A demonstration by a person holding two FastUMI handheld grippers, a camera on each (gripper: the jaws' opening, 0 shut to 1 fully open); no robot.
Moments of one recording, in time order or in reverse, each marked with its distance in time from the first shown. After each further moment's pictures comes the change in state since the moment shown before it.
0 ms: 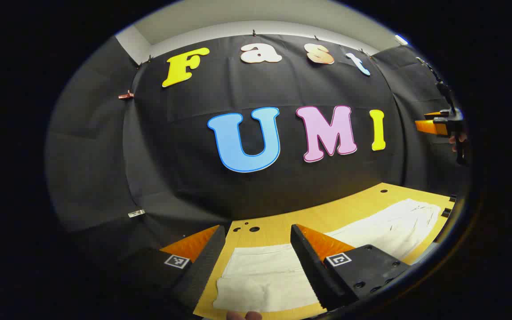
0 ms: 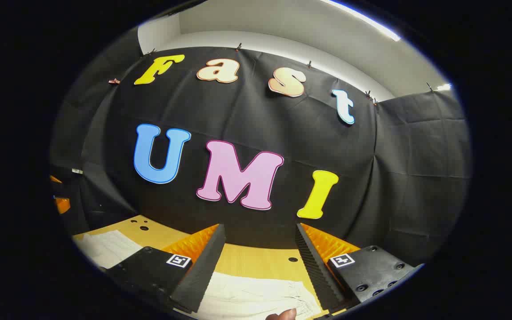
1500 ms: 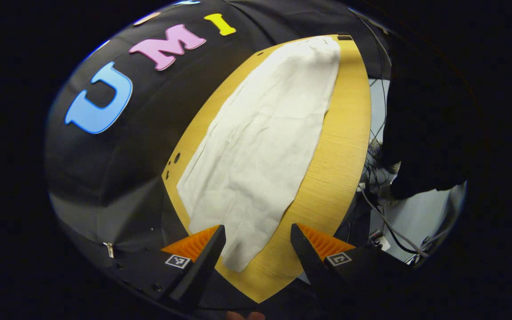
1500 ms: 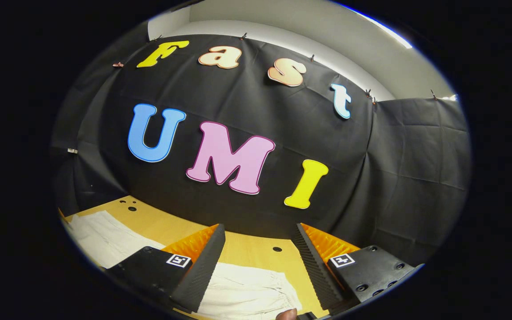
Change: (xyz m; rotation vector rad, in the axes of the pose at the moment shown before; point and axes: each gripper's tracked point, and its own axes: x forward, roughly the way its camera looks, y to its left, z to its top) left arm -0.025 0.003 -0.299 0.851 0.513 -0.592; right arm -0.022 -0.034 -0.031 -0.093 0.089 -0.047
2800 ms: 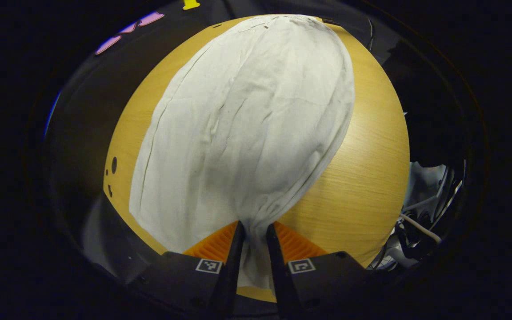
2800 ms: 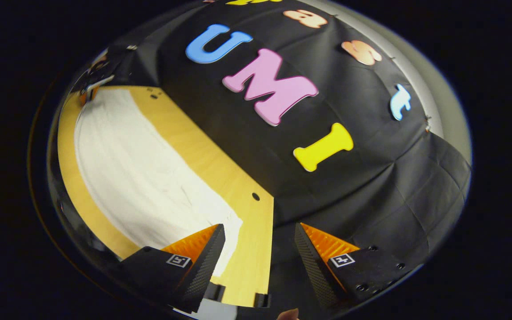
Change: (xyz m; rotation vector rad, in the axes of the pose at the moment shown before) left arm 0.092 0.043 0.022 0.085 0.214 -0.450; right arm -0.008 -0.091 -0.216 -0.670 0.348 0.263
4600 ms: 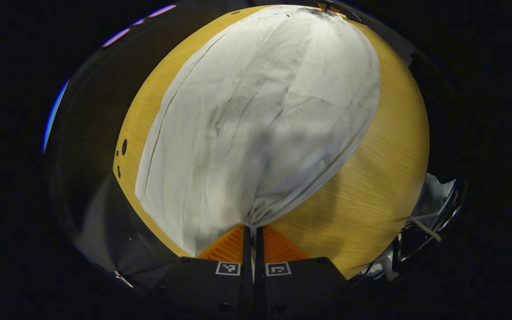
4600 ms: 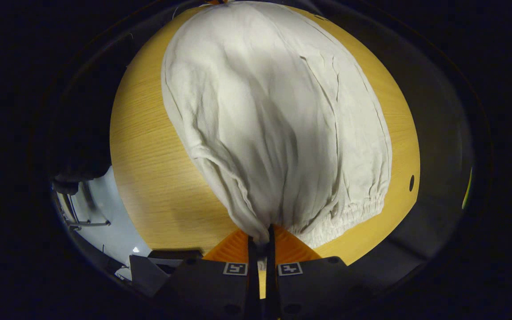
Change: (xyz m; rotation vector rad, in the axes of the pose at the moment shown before) left arm 0.004 -0.005 0.006 -0.083 0.121 0.136; right arm 0.120 0.143 -0.131 -0.452 0.318 0.969
